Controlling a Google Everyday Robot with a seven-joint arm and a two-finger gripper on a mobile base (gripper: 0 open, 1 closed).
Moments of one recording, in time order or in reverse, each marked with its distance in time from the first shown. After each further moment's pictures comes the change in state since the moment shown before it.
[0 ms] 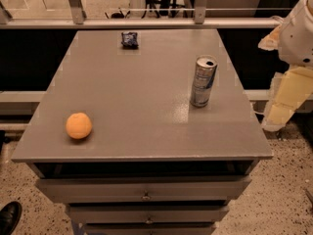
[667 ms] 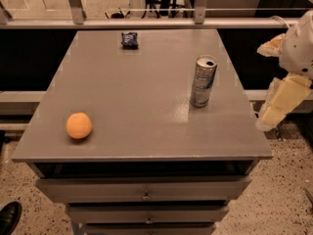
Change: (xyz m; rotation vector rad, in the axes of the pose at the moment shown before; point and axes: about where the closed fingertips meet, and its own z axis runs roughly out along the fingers) arm 0.007 -0.013 0.025 0.011 -0.132 0.041
